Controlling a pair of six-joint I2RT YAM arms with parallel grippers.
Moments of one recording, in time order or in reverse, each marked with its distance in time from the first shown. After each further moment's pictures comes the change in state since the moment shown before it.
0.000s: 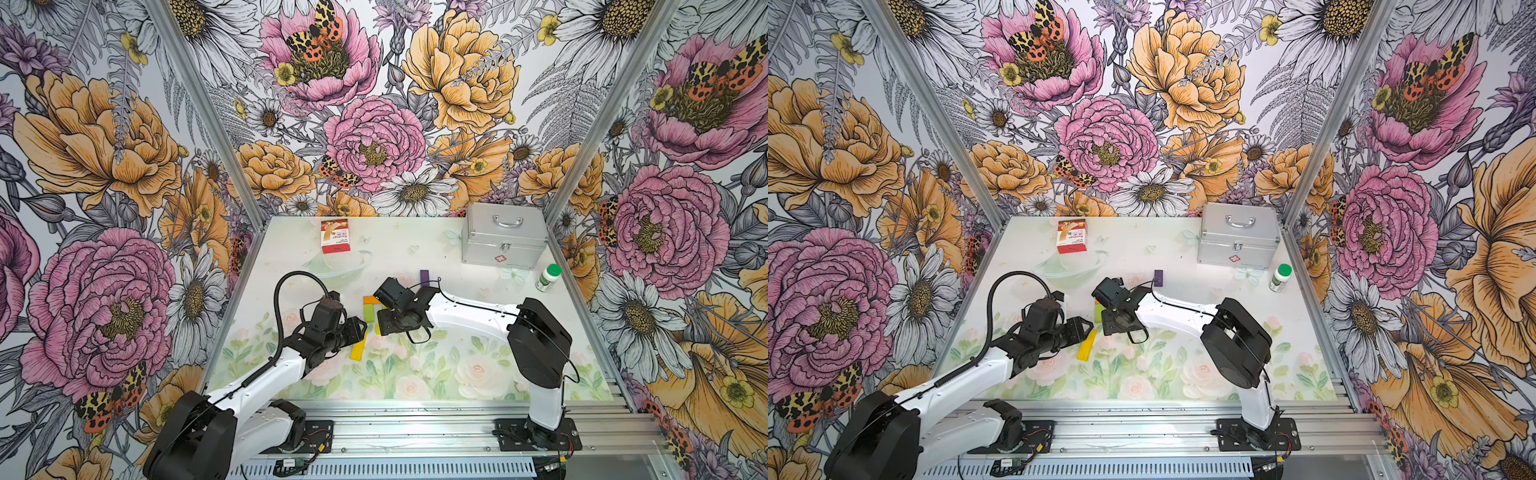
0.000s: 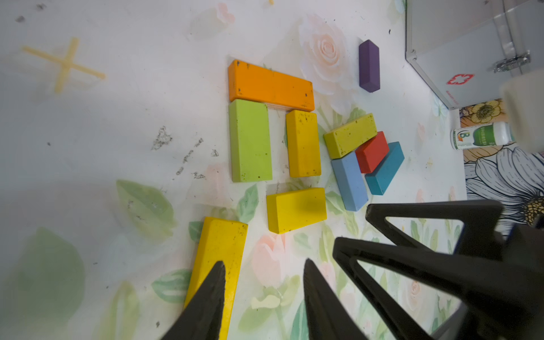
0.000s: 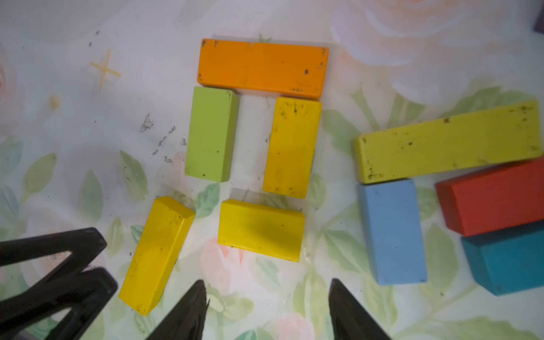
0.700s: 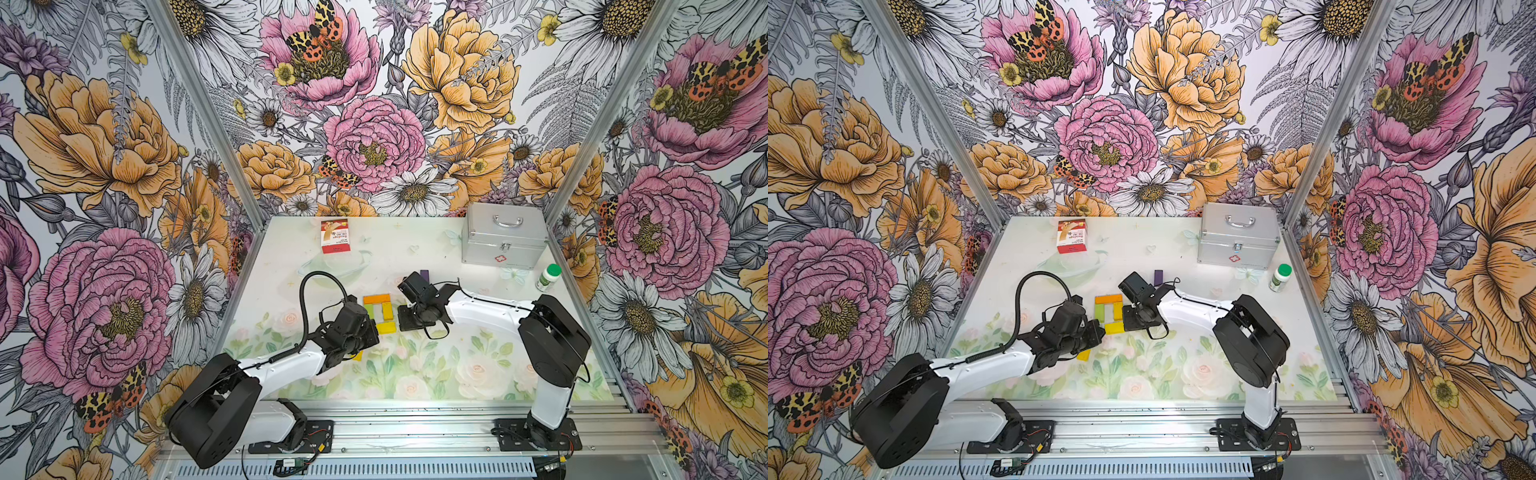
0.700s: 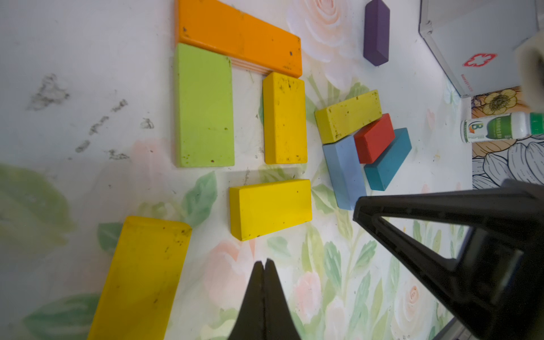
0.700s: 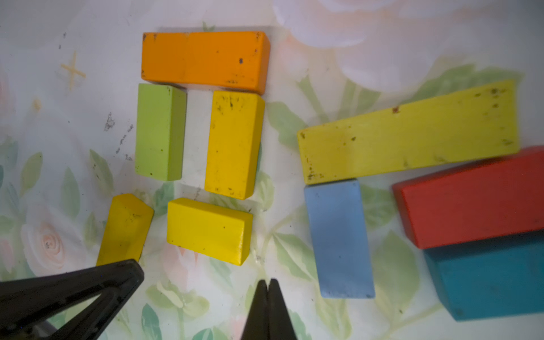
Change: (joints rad) left arm -0.162 0.210 0.040 0.129 -0.100 -0.156; right arm -0.121 -0.046 -0.164 0.141 -0.172 -0.079
